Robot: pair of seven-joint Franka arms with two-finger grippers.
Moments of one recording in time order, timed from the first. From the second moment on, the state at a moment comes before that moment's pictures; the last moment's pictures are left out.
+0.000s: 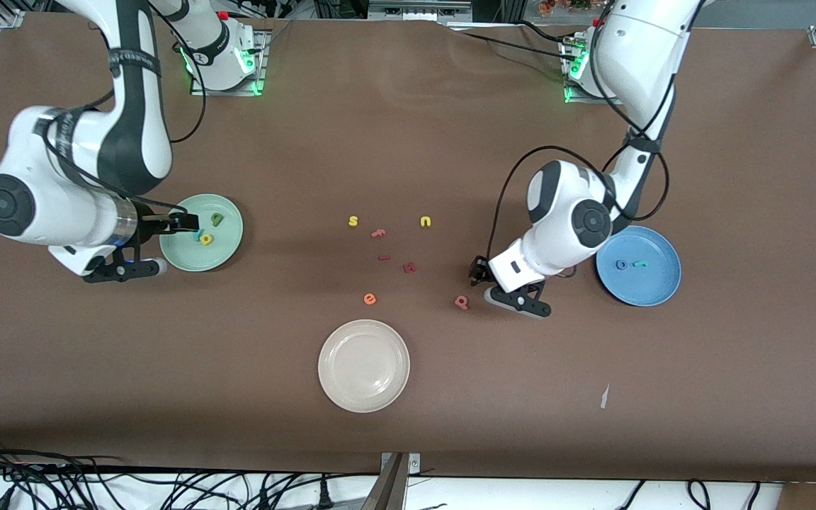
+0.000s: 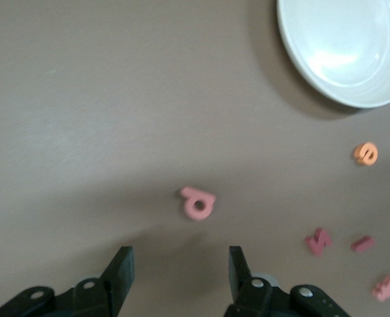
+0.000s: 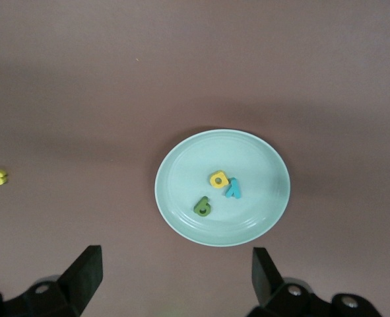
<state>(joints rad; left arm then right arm) -0.50 0.65 0.04 -1.67 -0.45 2.47 0.08 0.87 0.44 -0.89 -1.63 0.33 1.65 -0.22</state>
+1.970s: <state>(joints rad) -0.66 0.82 0.13 -1.61 -0.35 2.66 0.10 0.03 -0.02 -0.03 -1.69 0.02 1.65 -0.01</state>
